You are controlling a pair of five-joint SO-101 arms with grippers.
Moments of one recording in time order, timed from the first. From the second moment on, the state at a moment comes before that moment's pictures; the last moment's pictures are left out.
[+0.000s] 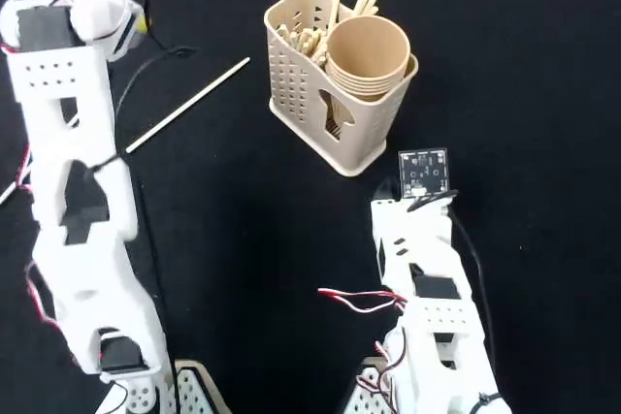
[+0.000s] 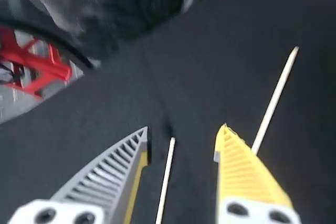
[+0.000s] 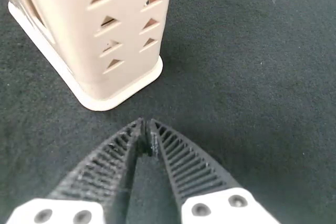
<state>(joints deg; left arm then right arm) -13.1 26.9 -59.5 82.2 -38.6 1.8 -56.0 94.1 5.3 9.0</state>
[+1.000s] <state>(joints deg) -24.3 74.0 -78.3 63.6 -52.9 0.2 -56.0 94.6 5.3 9.0</state>
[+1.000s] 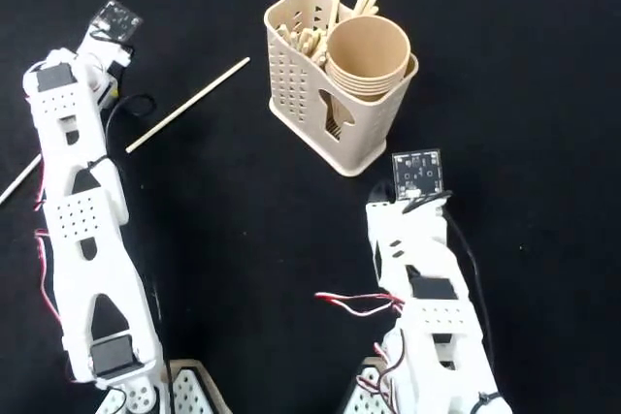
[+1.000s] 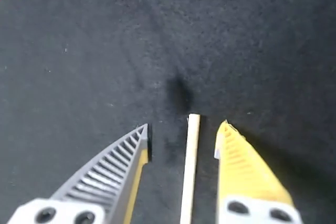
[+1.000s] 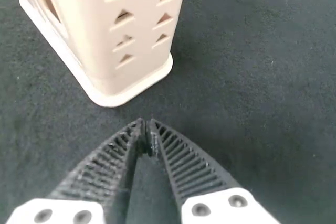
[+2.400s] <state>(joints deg) -28.1 77.5 -93.4 99.1 -29.7 0.2 -56.0 94.6 5.3 9.0</state>
